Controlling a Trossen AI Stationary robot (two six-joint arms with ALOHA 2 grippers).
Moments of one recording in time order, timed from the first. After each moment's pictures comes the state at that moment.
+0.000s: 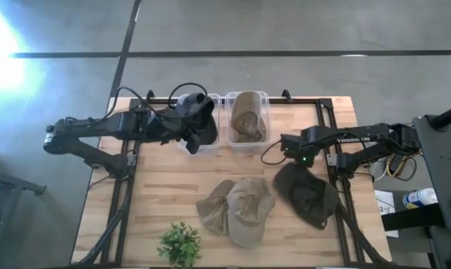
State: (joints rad) left arm 0.04 1.19 1.30 -0.73 -0.38 -0.54; right arm -0.20 1.28 0.72 -1.04 -0.27 0.44
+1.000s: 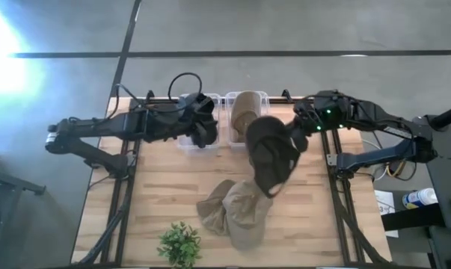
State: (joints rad) left arm 0.04 1.22 1.30 -0.40 -0.38 -0.50; right arm -0.21 1.03 1.27 -0.82 -0.12 0.47
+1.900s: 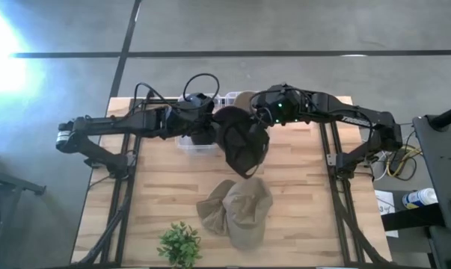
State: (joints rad) left arm 0.11 1.35 1.32 -0.40 -0.34 -0.63; right arm -0.19 1.48 1.61 -0.79 0.10 0.23
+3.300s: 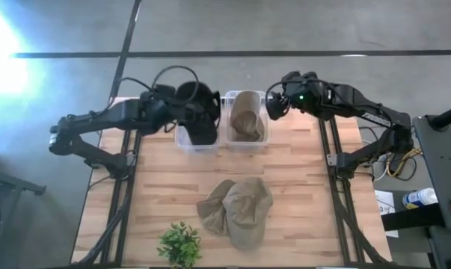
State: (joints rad) left arm 0.15 1.26 1.45 -0.99 -0.89 -0.79; right arm -0.21 1.36 1.65 -1.01 0.63 0.39
